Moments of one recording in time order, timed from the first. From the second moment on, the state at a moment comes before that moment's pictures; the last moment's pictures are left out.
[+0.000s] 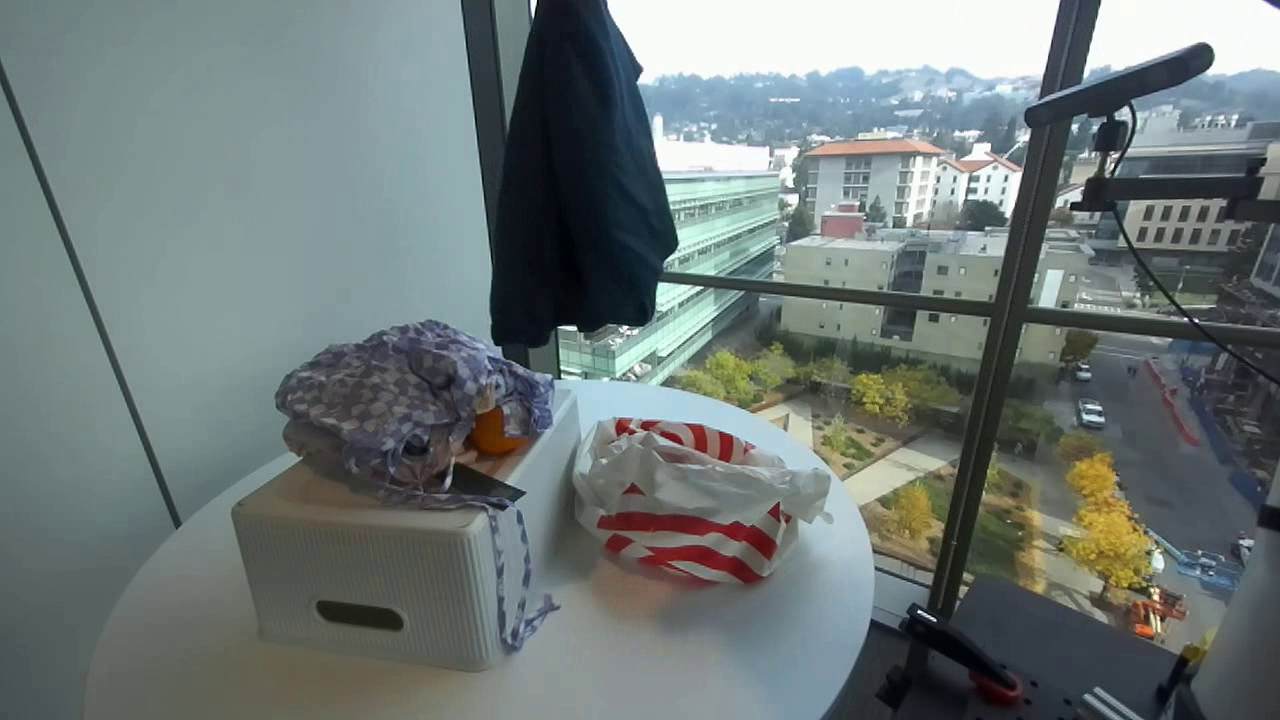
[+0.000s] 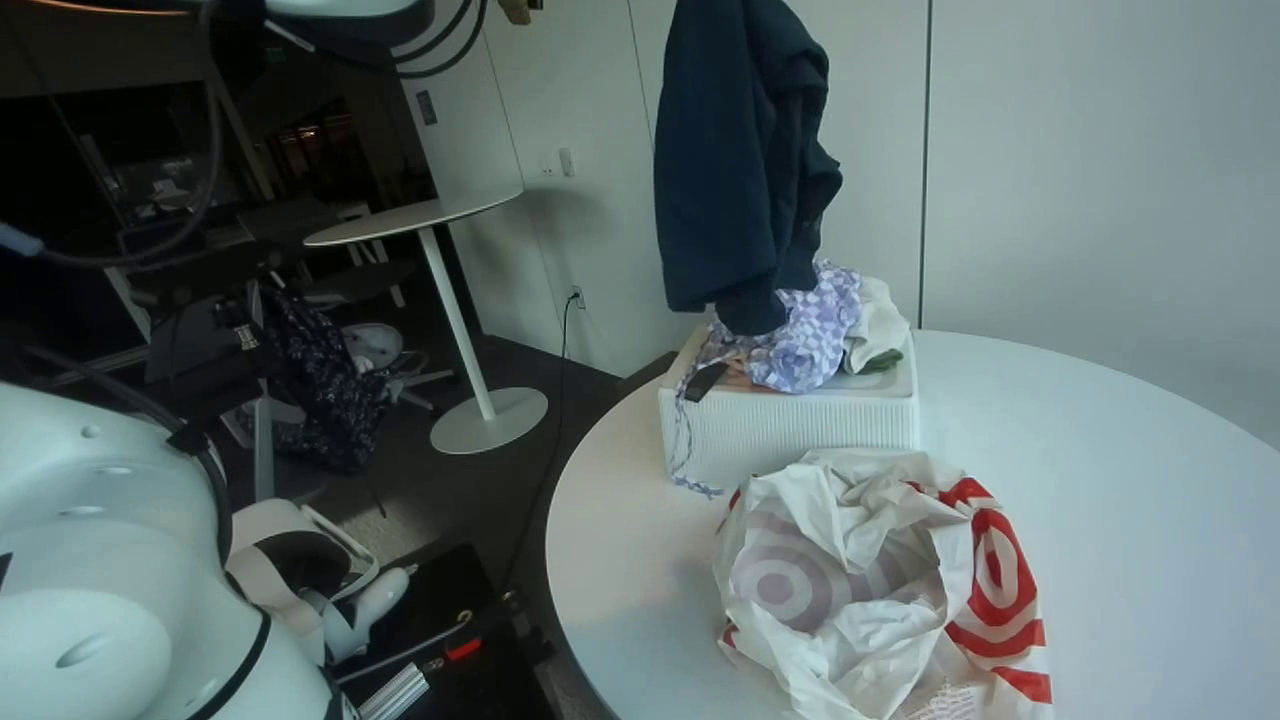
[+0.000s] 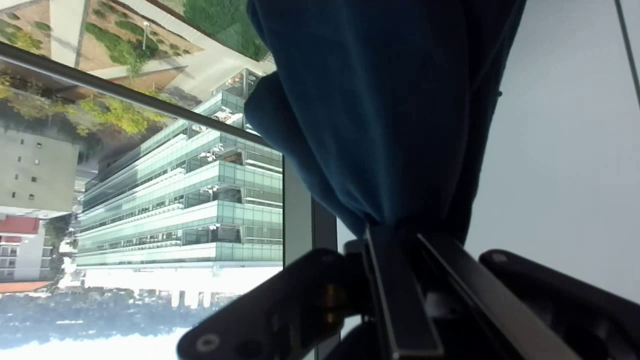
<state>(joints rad) 0.04 -0.54 0.16 -2.15 -0.72 2.41 0.97</state>
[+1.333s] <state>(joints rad) -0.23 -0.54 0.07 -2.54 -0.71 2.43 1.11</state>
